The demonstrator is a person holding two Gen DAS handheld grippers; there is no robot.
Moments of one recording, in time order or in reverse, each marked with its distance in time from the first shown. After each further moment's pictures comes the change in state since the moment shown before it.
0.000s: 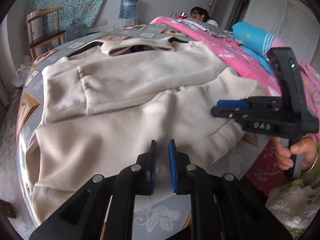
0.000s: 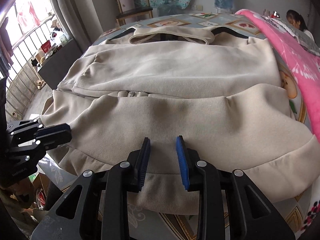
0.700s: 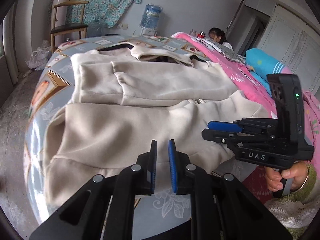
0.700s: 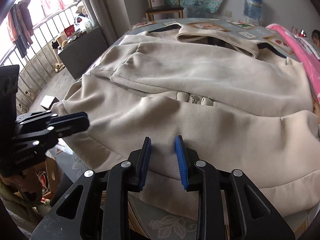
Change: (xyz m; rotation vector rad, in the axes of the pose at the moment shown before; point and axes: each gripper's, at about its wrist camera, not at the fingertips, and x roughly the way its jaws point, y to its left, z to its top) left arm -0.044 0.032 -0.023 -0.167 -0.152 -0.006; right arm 0.007 0.060 0.002 -0.146 0.007 0.112
